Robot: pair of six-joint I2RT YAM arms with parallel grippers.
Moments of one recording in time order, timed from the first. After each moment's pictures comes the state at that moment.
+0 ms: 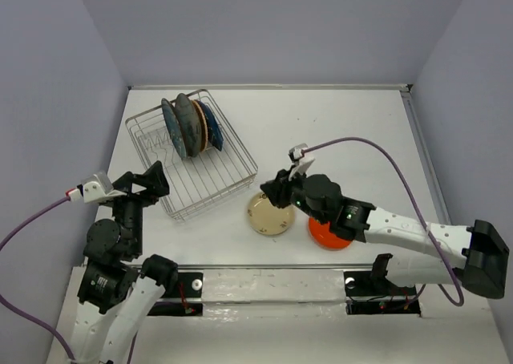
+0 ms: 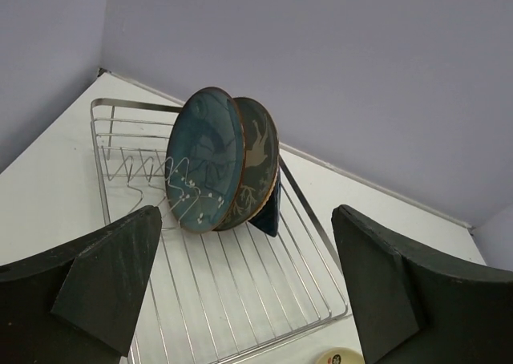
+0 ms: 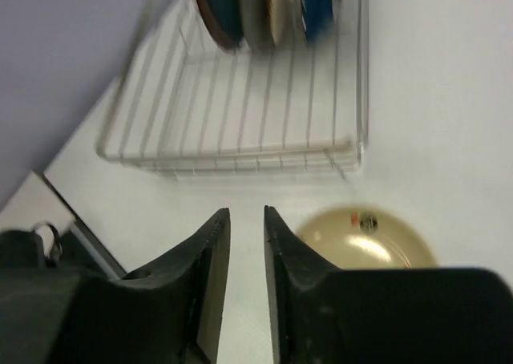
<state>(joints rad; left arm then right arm) -0.40 0.19 0.69 -0.36 -0.52 -0.39 1.09 1.17 0.82 0.19 0.34 0.46</state>
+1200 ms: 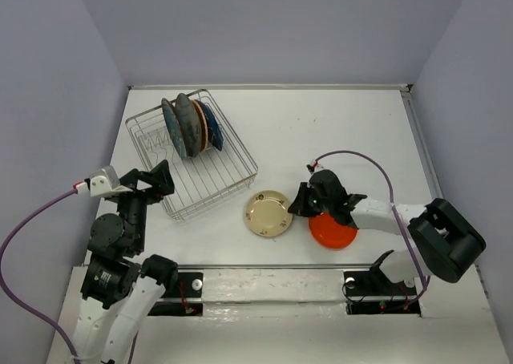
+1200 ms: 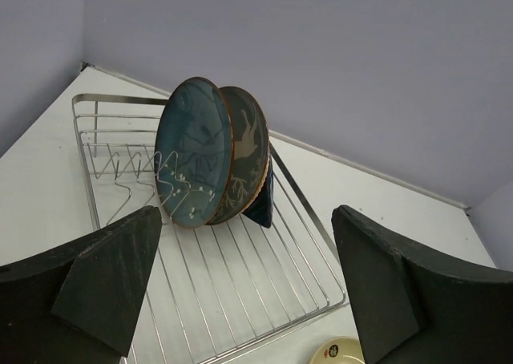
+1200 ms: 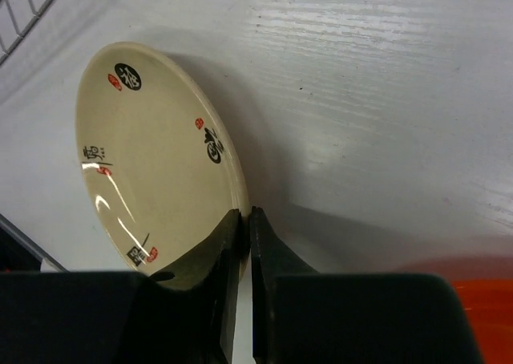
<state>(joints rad) -0.38 0.23 0.69 -0.34 -0.44 -0.38 0.68 1.40 0.52 0.14 -0.11 0.71</state>
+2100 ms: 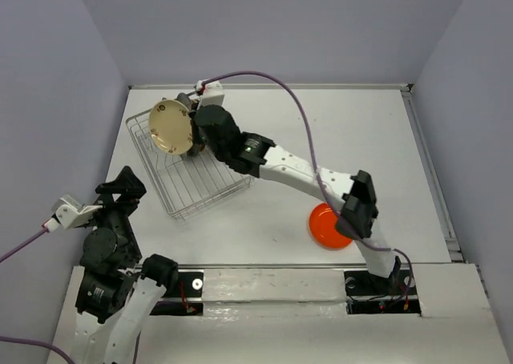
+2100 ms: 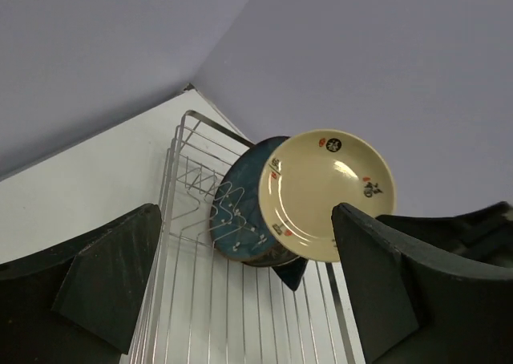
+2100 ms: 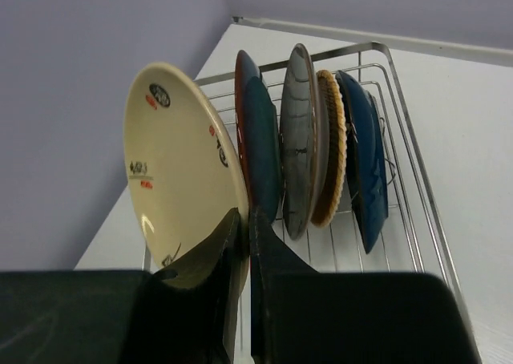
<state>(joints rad) -0.38 0.13 0.70 -0.44 -0.84 -0.59 1.08 2.05 2.07 -0.22 0.55 0.38</state>
